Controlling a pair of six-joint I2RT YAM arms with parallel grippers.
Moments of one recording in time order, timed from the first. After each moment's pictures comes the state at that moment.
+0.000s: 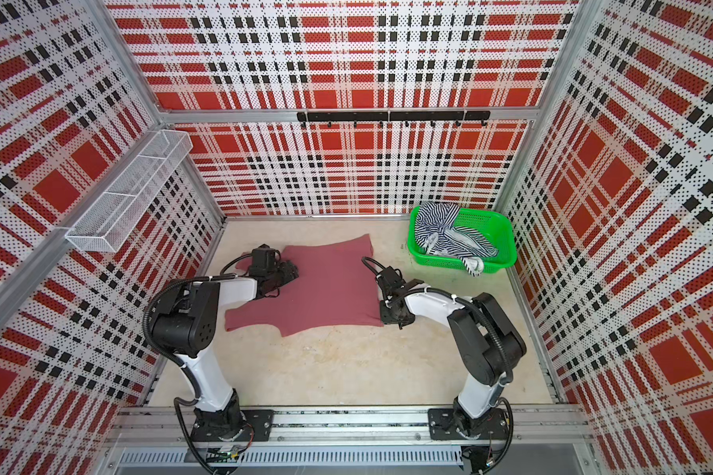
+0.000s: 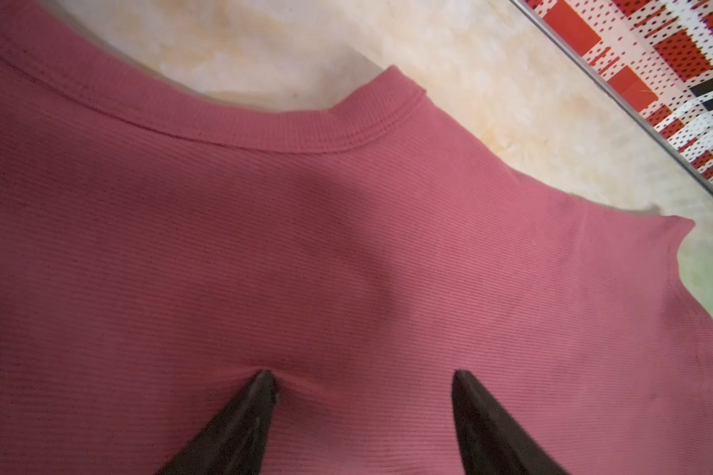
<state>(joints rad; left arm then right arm) -0.13 1.88 0.98 0.11 0.05 -0.56 0.58 1.71 1.01 -0.56 0.04 0.53</state>
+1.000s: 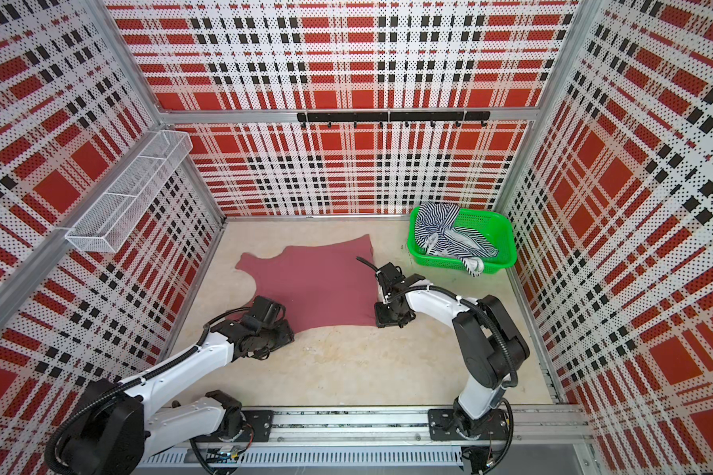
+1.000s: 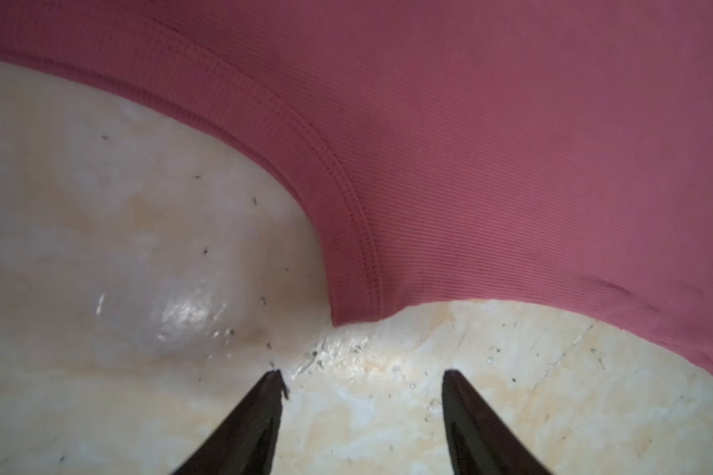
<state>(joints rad) -0.44 1.15 0.53 -0.53 -0.06 -0.87 0.57 1.69 1.05 -0.68 -0.18 0.40</state>
